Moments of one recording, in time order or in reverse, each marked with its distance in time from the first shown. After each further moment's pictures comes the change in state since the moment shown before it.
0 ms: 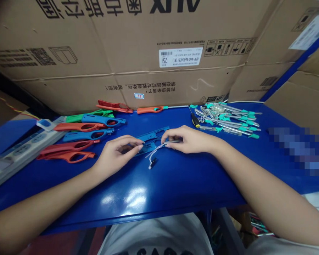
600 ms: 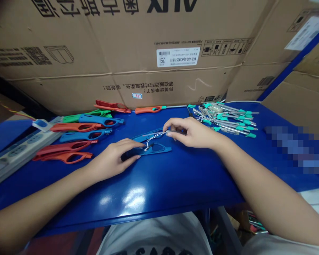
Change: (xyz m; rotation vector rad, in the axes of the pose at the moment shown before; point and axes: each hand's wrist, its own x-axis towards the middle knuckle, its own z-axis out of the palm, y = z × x) left_hand 0.000 -0.001 -0.016 0.332 -0.335 0.194; right_hand -0.006 -0.005 -0.015 -0.027 0.197 0.015
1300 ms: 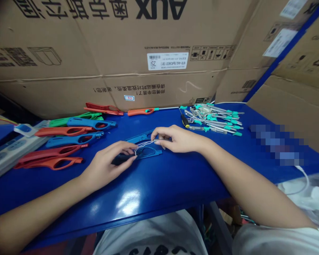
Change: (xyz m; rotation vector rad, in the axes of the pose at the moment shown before) left_hand -0.004 0.015 0.013 -0.085 0.186 0.004; right_hand 0.004 -0.002 0.014 0.070 -0.143 -0.002
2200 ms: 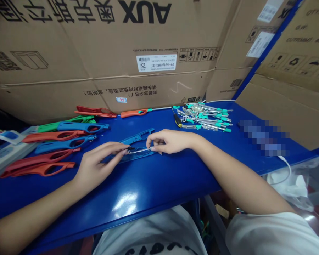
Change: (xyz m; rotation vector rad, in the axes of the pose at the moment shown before) left_hand 0.007 0.000 0.000 -0.012 0.171 0.047; right_hand -0.001 -0.001 -0.005 0.097 -0.241 0.111
